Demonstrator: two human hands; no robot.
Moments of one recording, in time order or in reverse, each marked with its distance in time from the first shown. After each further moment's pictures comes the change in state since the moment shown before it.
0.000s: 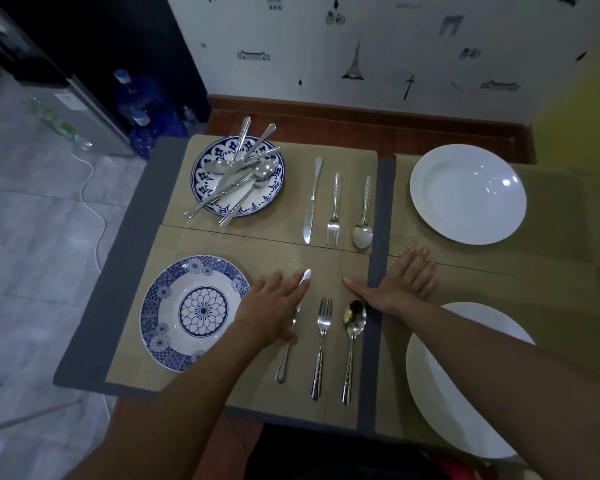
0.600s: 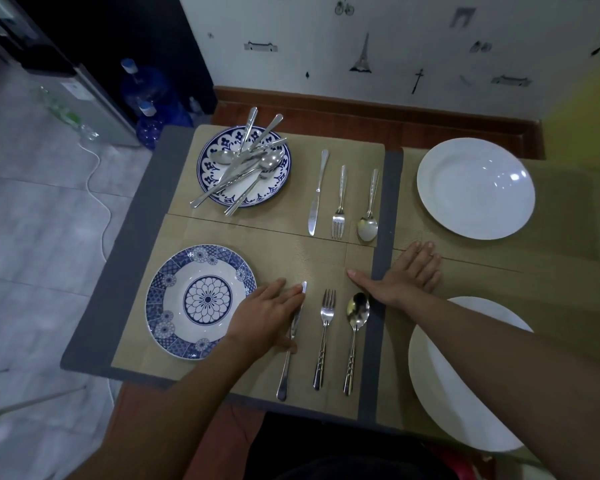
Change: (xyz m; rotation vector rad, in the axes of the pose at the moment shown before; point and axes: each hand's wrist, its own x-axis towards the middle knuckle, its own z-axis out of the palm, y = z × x) left_hand -0.030 0.002 0.028 -0.094 0.141 0.063; right_hand -0.001 0.000 0.000 -0.011 -0.010 0.001
